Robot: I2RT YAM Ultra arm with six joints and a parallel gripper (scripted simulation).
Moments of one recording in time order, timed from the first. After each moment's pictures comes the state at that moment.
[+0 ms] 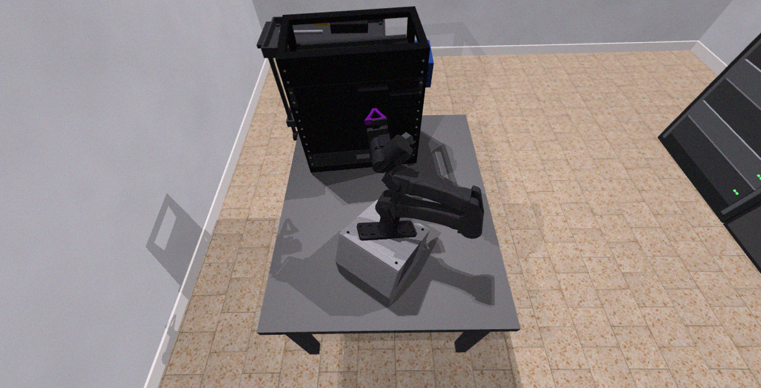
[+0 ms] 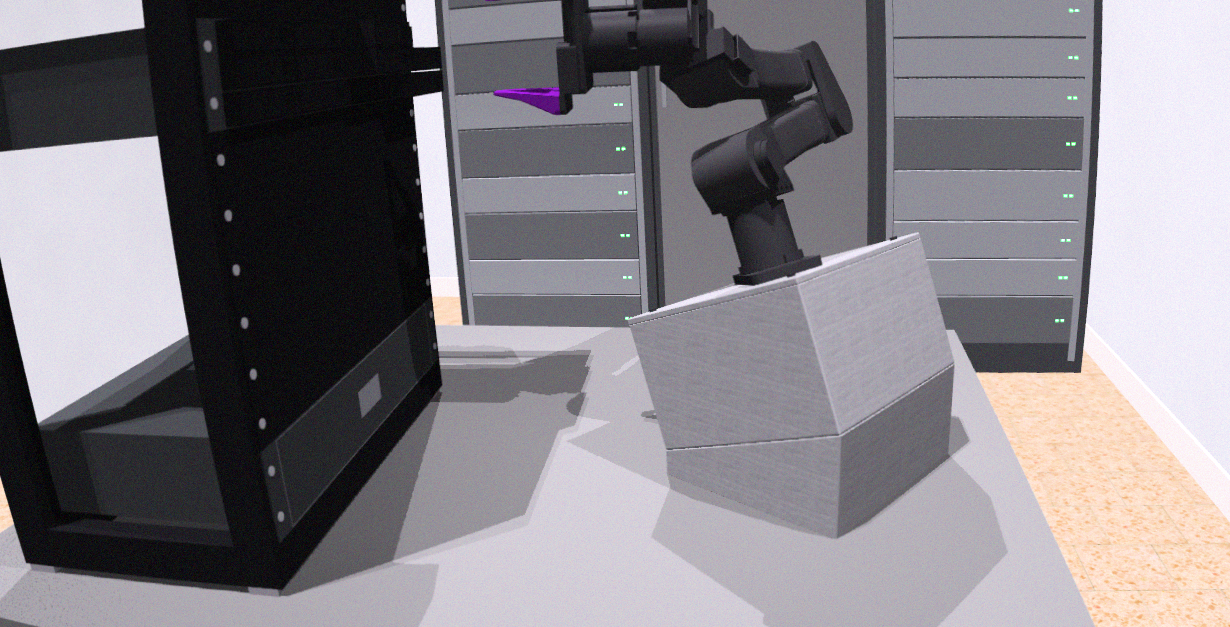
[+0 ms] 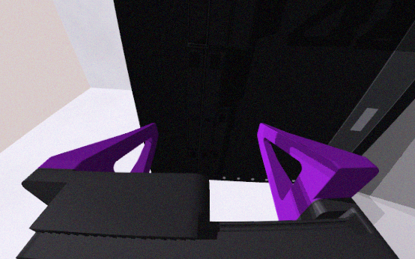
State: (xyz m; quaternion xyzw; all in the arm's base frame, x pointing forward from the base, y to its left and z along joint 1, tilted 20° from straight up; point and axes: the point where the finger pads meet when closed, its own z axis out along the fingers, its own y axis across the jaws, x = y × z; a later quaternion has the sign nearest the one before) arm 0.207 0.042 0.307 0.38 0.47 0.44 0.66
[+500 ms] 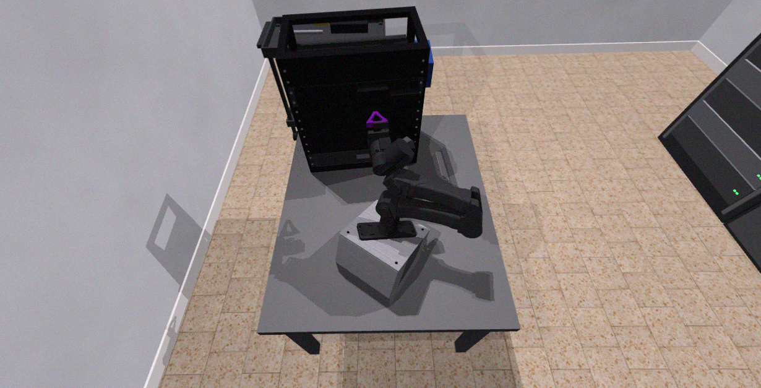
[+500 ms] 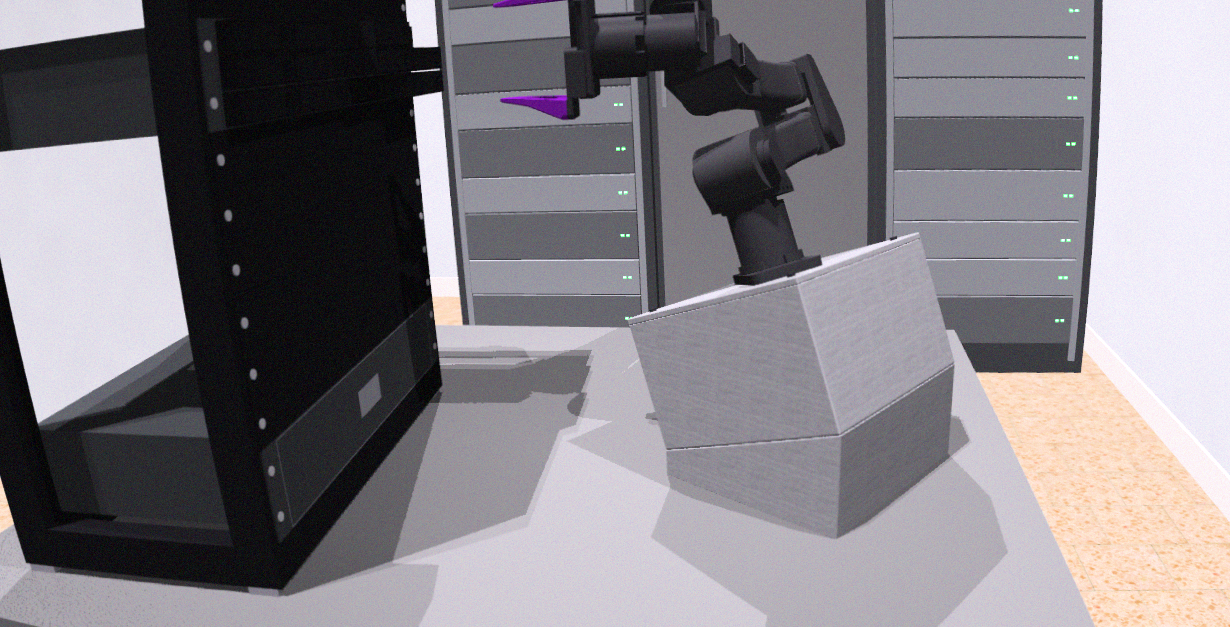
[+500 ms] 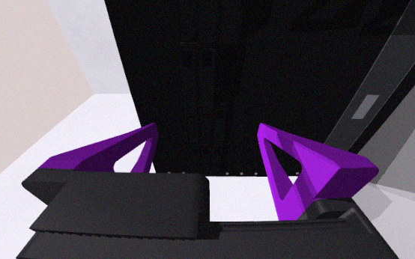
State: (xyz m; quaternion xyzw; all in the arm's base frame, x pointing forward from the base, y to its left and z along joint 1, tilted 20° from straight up) arm 0.202 0.042 0.299 0.39 0.47 0.46 0.64
